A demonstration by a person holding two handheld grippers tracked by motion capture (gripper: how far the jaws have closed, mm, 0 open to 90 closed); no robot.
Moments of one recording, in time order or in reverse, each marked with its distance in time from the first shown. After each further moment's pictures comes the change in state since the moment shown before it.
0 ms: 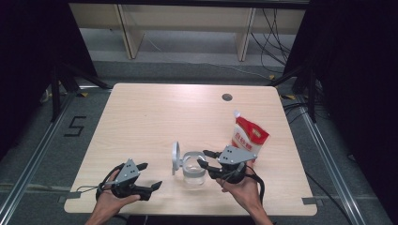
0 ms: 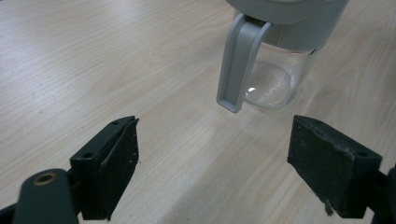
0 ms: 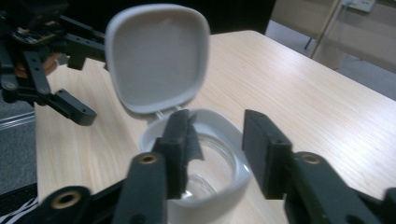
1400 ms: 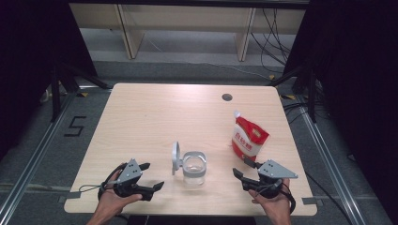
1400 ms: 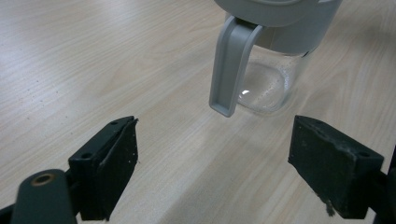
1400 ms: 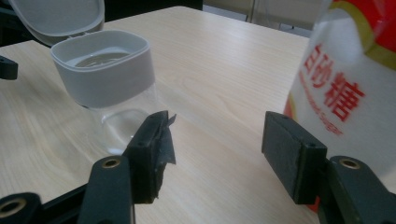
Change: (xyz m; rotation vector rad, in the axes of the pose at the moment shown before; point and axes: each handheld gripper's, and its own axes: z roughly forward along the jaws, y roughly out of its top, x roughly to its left) left arm 0.000 0.003 0.005 0.000 -0.029 0.035; right arm -0.020 -0.074 -0.073 0.024 -0.209 0.227
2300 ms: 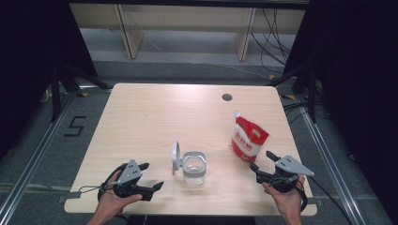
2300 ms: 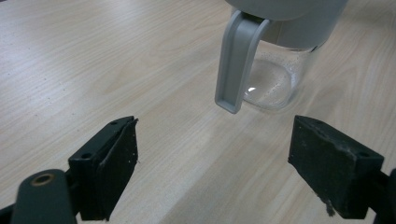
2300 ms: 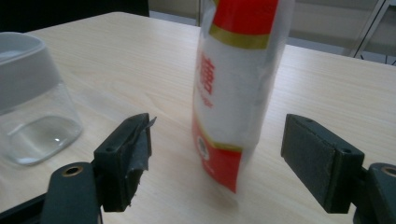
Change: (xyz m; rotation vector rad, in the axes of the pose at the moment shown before) left arm -0.002 -0.003 0.001 0.000 0.018 -0.027; right arm -0.044 -0.012 -0.011 -0.040 -0.183 0.050
